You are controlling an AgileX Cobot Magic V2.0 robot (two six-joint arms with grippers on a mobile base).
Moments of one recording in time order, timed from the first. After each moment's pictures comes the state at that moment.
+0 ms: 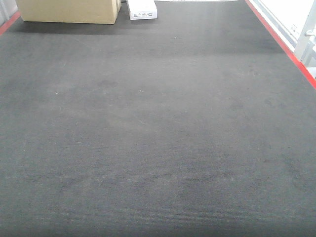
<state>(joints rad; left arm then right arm) -0.08 0.28 -0.38 -0.22 0.51 0.27 0.07 0.30 -0.34 0.01 0.47 -0.05</state>
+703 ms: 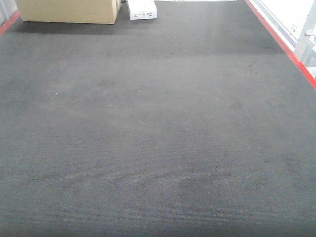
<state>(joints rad) -0.08 0.31 -0.39 -0.22 0.44 0.27 0.07 0.30 -0.34 0.01 0.47 -0.05</state>
